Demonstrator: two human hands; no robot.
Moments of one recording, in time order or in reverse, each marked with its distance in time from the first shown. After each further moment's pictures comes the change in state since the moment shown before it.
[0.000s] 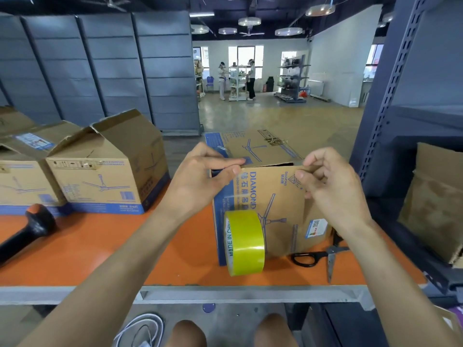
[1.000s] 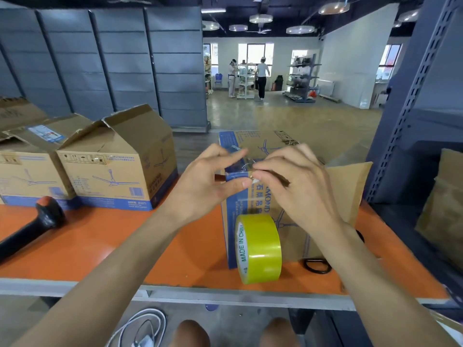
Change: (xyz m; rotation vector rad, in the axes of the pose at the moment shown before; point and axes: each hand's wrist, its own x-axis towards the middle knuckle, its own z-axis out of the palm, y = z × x) left_hand -0.003 -0.018 -0.012 -0.042 -0.121 0.073; right_hand 0.012 -0.018 0.062 -0.282 0.074 -0.652
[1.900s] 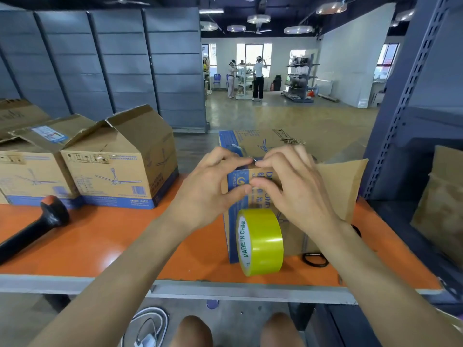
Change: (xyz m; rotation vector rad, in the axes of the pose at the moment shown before) left_hand -0.014 0.000 0.009 0.249 0.042 0.129; right_hand -0.007 -0.002 0.000 -0.063 -0.064 -0.040
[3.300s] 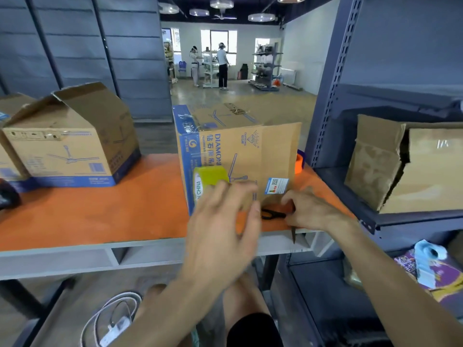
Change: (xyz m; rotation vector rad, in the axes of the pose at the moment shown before) left_hand -0.104 0.131 0.071 -0.043 0.290 0.004; right_hand -0.125 0.059 -0.077 -0.117 -0.994 0.842
